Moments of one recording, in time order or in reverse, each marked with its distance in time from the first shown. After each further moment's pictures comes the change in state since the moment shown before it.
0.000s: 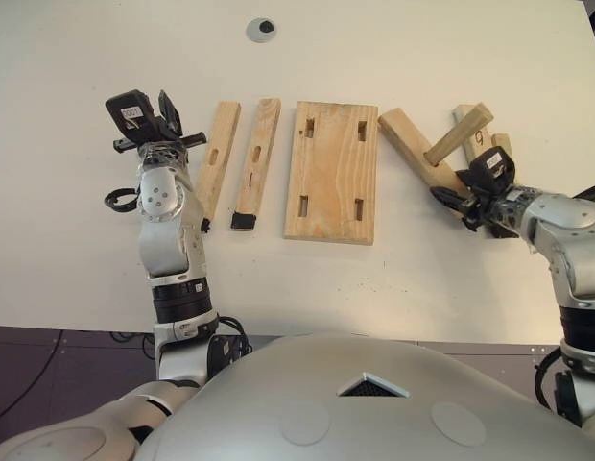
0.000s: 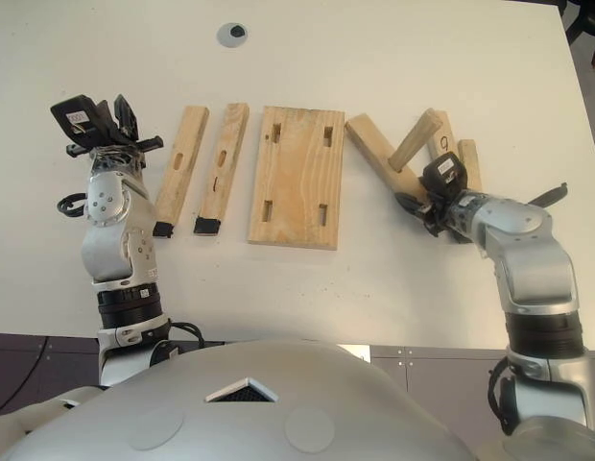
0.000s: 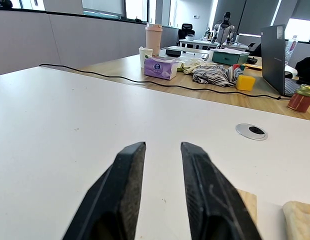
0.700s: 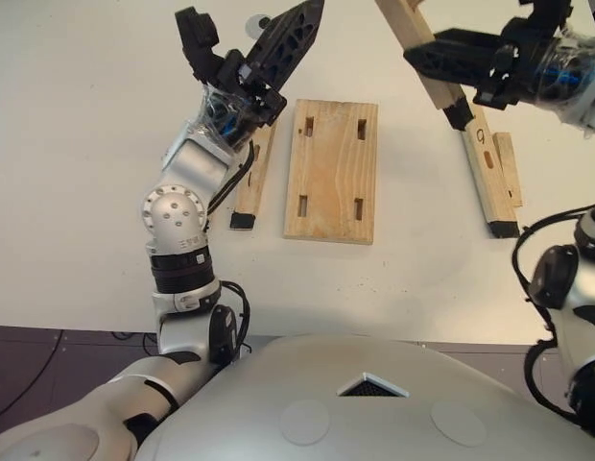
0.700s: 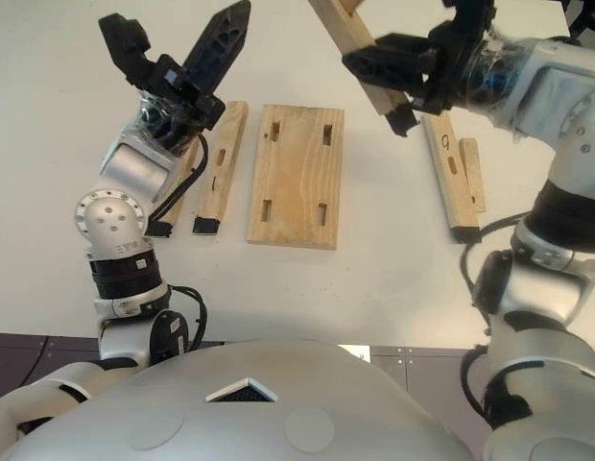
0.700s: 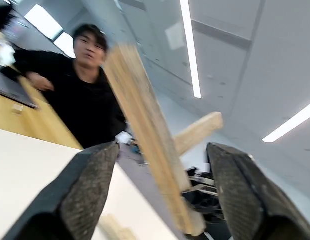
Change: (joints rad) left arm -0.212 0.013 -0.019 -0.058 -1.035 0.424 -0.585; right arm -0.633 0.133 -0.243 0.084 0.545 0.578 0.100
